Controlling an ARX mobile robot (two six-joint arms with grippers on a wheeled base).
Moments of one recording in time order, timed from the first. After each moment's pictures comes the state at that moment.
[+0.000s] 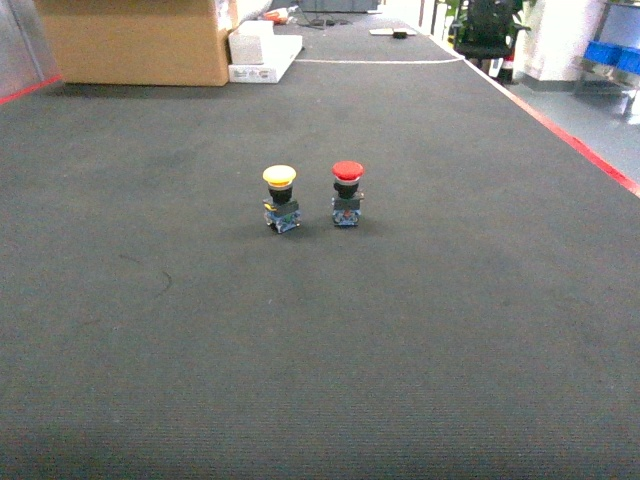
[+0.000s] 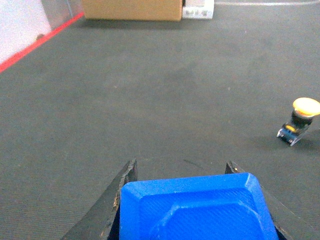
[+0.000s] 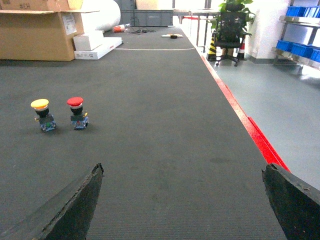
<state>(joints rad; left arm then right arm) -0.06 1.30 0.39 0.74 -0.17 0.00 0.00 0.01 0.01 -0.01 0.00 0.00</state>
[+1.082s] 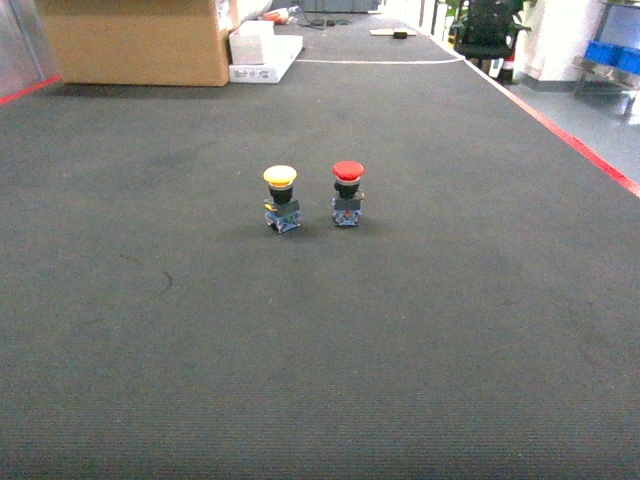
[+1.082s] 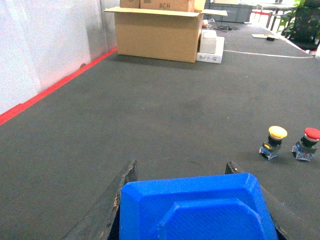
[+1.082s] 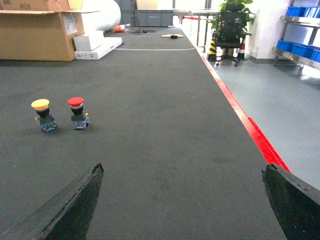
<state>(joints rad) -0.21 0.33 0.27 0.00 -0.39 -0.05 0.00 0.01 0.01 -0.01 0.00 0.00</state>
